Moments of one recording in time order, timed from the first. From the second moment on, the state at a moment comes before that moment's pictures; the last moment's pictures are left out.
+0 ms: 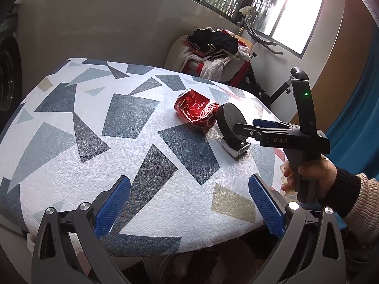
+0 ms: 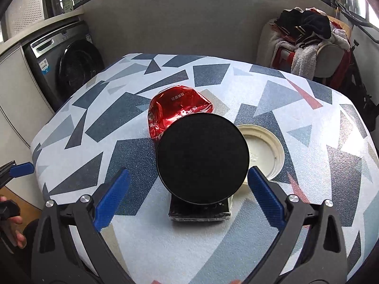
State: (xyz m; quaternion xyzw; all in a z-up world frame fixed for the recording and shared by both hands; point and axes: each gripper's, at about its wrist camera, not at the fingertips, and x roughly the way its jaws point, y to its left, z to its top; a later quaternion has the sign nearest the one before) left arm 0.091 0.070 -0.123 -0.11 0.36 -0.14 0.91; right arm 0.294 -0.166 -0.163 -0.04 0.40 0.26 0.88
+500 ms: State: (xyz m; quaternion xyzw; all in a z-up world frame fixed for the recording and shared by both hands) left arm 0.097 0.077 -0.134 -0.14 0.36 -0.13 0.91; right arm 0.322 -0.157 -0.175 -0.04 0.40 0.23 0.89
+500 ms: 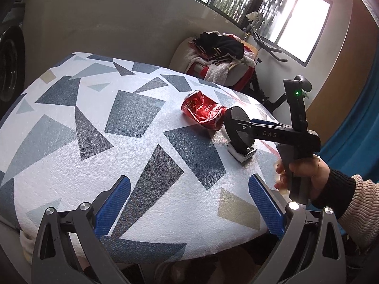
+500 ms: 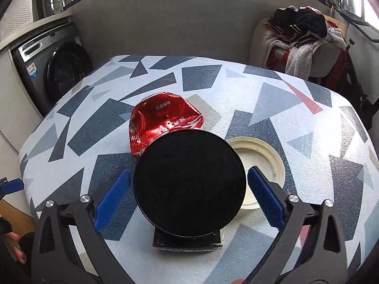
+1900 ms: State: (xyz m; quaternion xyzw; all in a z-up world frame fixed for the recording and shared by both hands) left arm 0.306 0.063 -0.194 -0.42 0.43 -0.15 0.79; right arm 0.282 -0.266 -0.140 0.03 0.33 0.24 0.91
